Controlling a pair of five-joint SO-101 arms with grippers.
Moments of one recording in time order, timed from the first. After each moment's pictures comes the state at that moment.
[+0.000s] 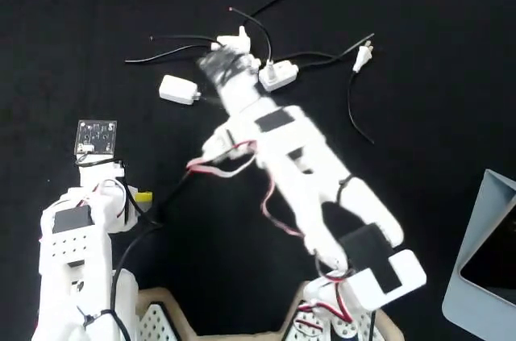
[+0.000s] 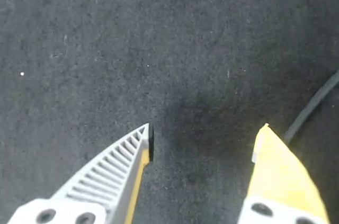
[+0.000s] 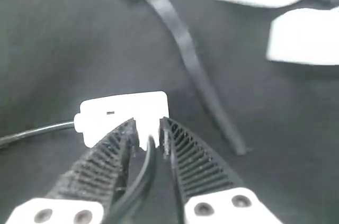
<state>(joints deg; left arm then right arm) -19.2 -55.4 77.6 47.8 -14.5 -23.7 -0.3 27.8 41.0 9.5</state>
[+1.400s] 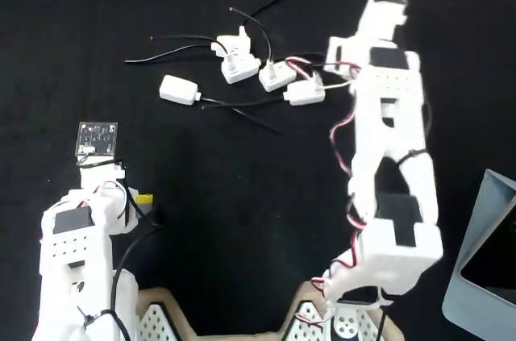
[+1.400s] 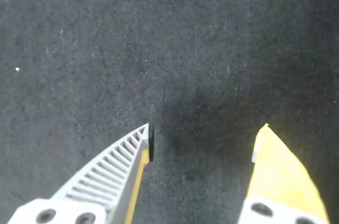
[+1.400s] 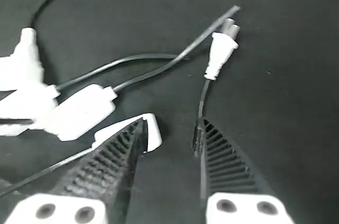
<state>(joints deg) -19.2 -55.4 78.3 47.8 -14.5 5.7 13.1 -3.3 52.7 -6.6</state>
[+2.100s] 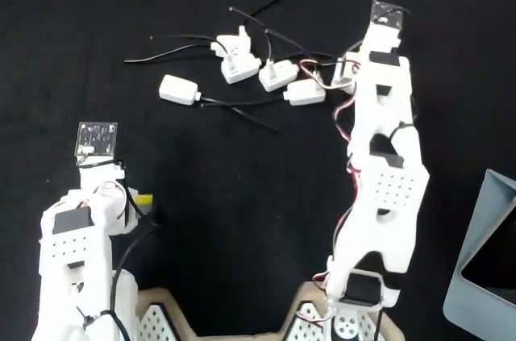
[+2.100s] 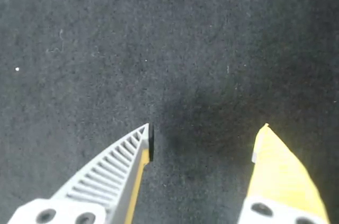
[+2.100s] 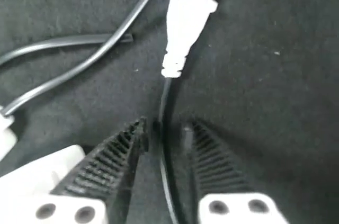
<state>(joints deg) -19.2 -55.4 78.3 47.8 -14.5 9.5 46.0 -26.0 53.8 -6.8</state>
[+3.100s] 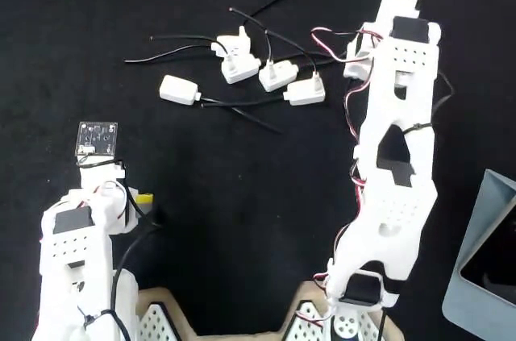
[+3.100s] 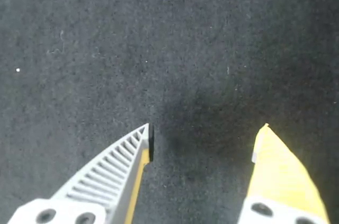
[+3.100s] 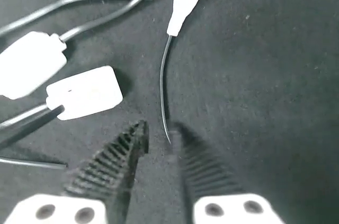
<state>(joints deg) -19.2 -55.4 78.3 47.6 -14.5 9.1 36.1 -37.8 84.5 -0.8</state>
